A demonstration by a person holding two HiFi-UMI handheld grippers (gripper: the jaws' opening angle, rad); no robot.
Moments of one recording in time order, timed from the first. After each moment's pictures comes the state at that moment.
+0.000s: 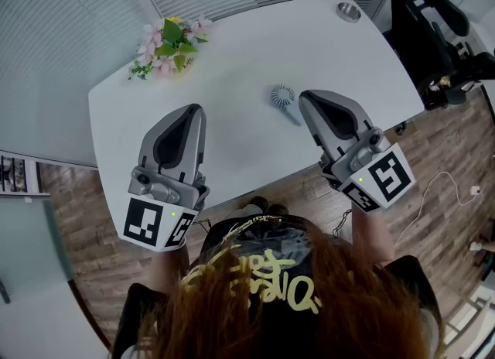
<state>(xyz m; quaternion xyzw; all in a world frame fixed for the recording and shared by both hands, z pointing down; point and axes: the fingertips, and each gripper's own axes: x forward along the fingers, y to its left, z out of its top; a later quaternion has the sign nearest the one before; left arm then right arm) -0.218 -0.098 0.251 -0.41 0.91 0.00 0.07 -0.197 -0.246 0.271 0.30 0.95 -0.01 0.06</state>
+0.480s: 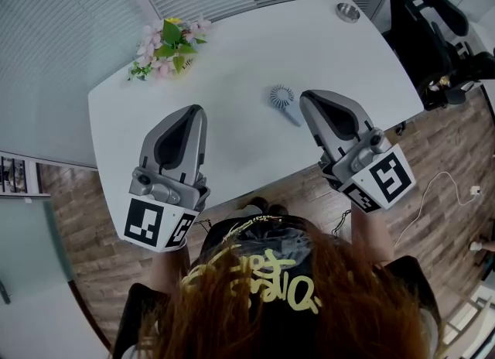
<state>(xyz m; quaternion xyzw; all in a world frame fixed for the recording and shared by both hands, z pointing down) -0.216 -0.101 0.251 -0.42 0.91 0.00 0.07 -0.195 -0.250 0.267 0.29 0.95 -0.01 0.06</state>
